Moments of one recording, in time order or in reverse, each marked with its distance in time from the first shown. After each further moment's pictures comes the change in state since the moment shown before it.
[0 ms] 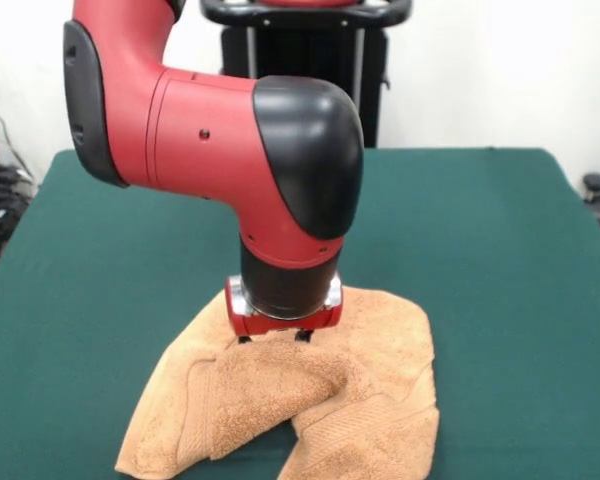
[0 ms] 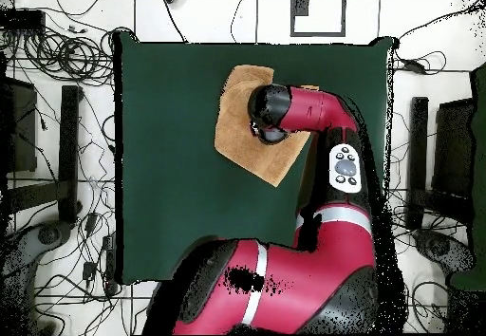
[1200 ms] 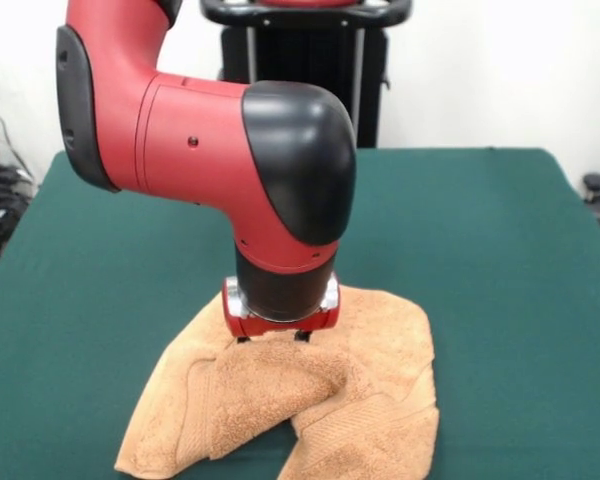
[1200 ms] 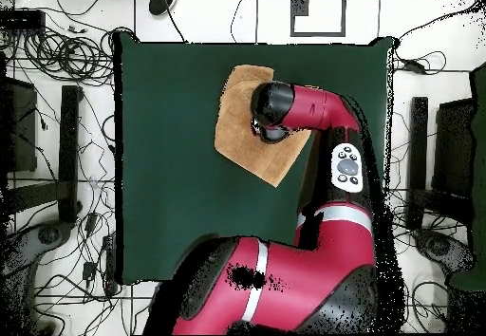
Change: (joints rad) arm -0.003 0.014 -0.011 -0.020 0.033 0.031 0.000
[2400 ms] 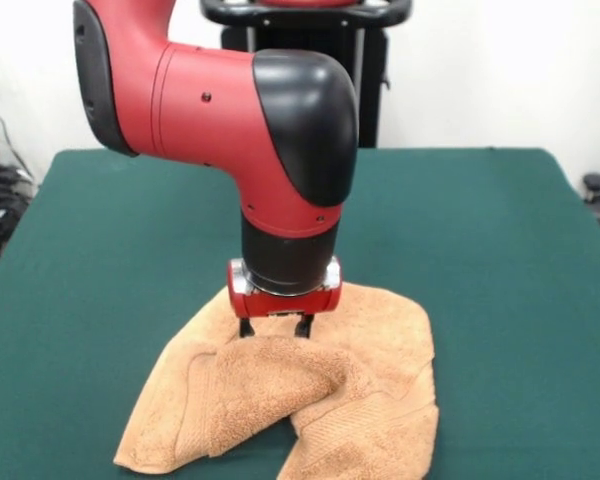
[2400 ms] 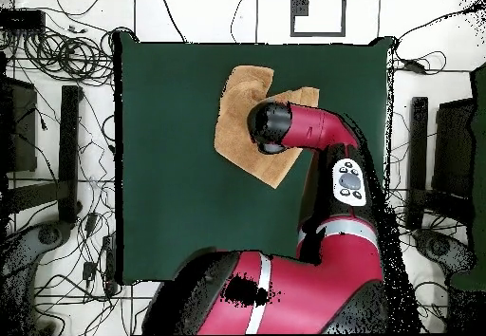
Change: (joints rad) arm -0.004 -0.094 -0.002 0.206 0.002 -0.231 0.000
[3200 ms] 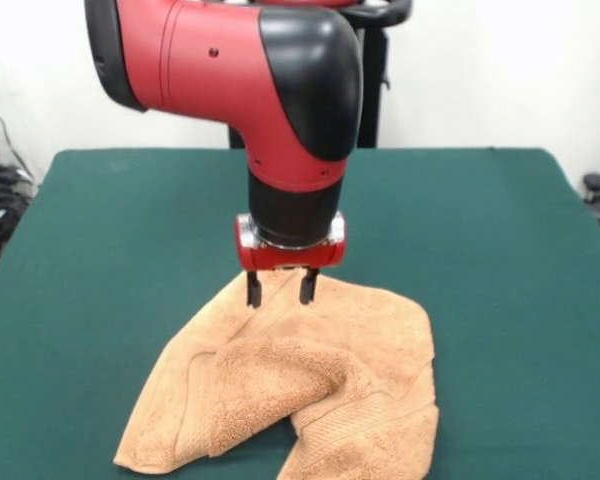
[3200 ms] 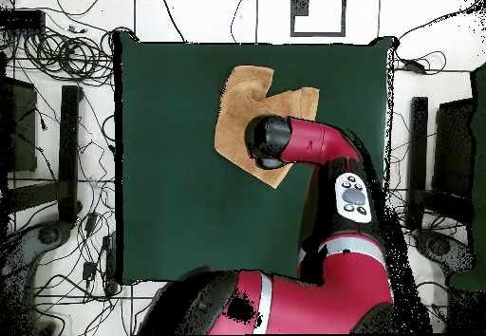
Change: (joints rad) arm -0.001 -0.096 -0.006 0.147 -0.003 0.000 0.000
